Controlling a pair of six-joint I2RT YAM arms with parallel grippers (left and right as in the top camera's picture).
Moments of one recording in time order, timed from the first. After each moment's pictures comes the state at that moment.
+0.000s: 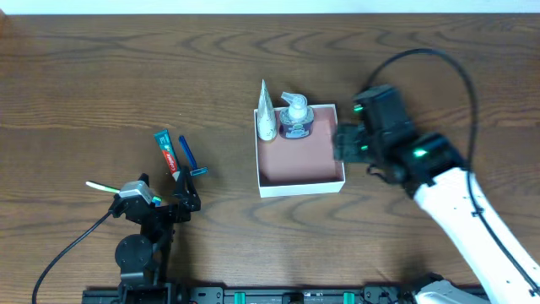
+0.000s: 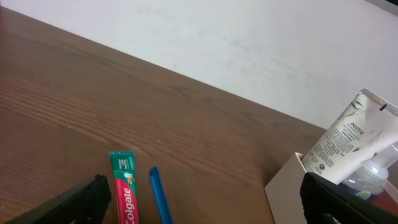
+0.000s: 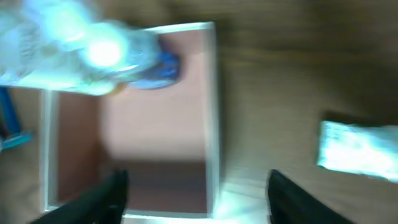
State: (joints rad) left arm 0.05 0.01 0.03 -0.13 0.06 -0.38; right arm 0.42 1.33 1.17 -0.87 0.05 0.49
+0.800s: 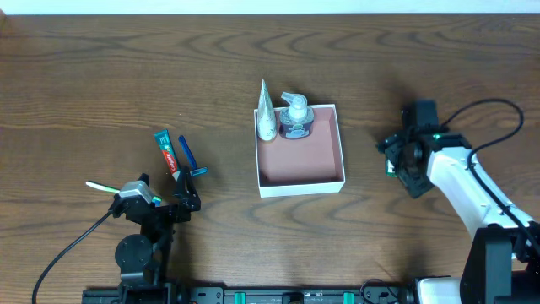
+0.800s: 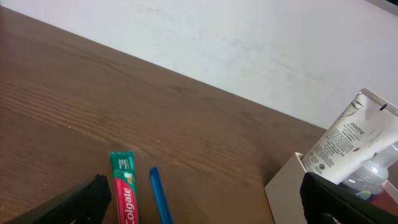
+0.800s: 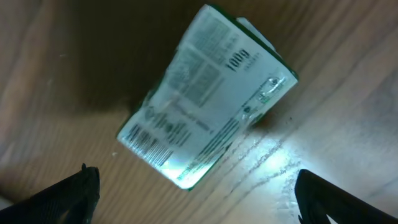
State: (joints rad) left arm 0.05 0.01 0.03 -0.13 0.06 -0.38; right arm 0.07 1.55 0.88 -0.68 0.11 1.12
